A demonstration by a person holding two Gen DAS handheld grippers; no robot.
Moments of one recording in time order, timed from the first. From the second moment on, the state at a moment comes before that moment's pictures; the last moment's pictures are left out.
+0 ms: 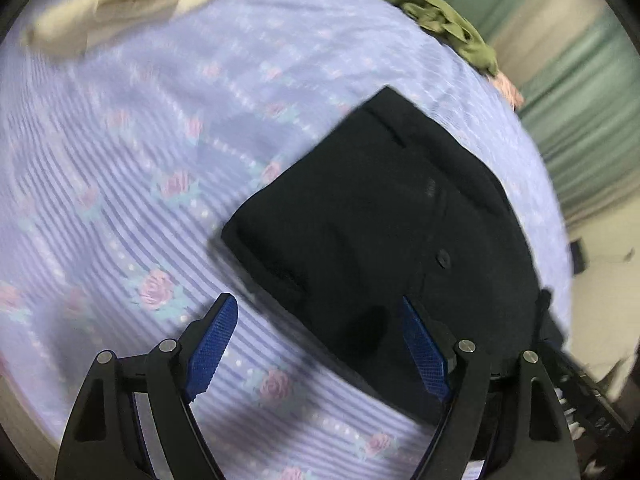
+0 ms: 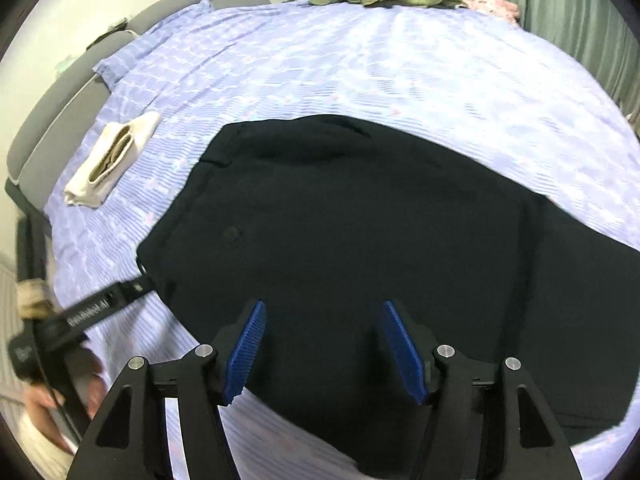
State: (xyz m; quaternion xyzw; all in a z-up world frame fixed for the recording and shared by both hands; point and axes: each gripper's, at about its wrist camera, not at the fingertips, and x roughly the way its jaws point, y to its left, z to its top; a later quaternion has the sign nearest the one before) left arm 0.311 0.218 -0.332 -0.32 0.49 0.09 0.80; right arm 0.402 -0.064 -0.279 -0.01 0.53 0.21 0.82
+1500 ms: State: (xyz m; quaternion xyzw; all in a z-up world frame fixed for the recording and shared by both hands) left arm 0.415 0.105 -0.180 -0.19 0.42 0.04 0.89; right arm 0.407 -0.103 -0.230 0.02 0.51 0.16 0.85
